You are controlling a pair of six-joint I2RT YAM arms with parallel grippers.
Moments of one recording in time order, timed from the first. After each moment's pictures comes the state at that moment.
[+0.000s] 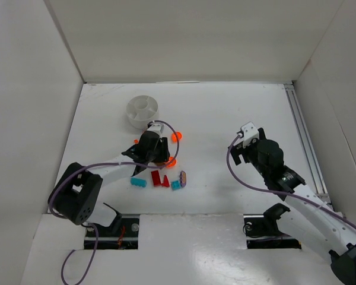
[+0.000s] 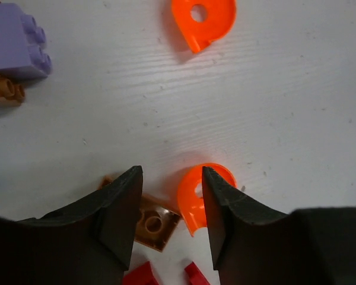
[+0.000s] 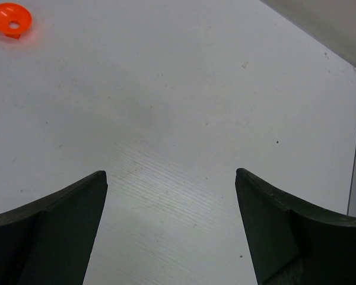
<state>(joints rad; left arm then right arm) -0.59 1.40 0.62 0.08 -0.07 -0.43 0.53 0.74 0.55 -0.14 0.21 -0.25</state>
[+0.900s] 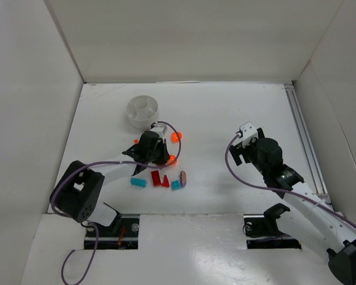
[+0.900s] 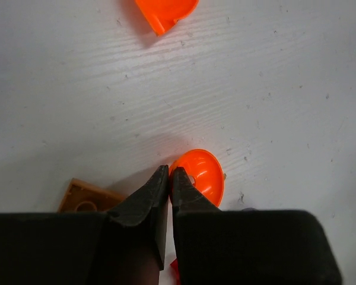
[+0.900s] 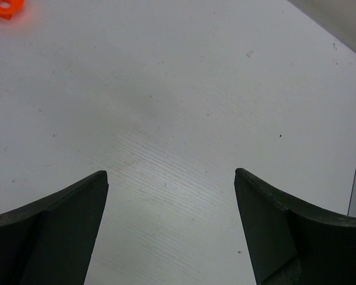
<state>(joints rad) -0.56 1.46 0.62 0.11 0.08 -0.42 0.49 0.78 0.55 -0.15 0.17 -0.27</state>
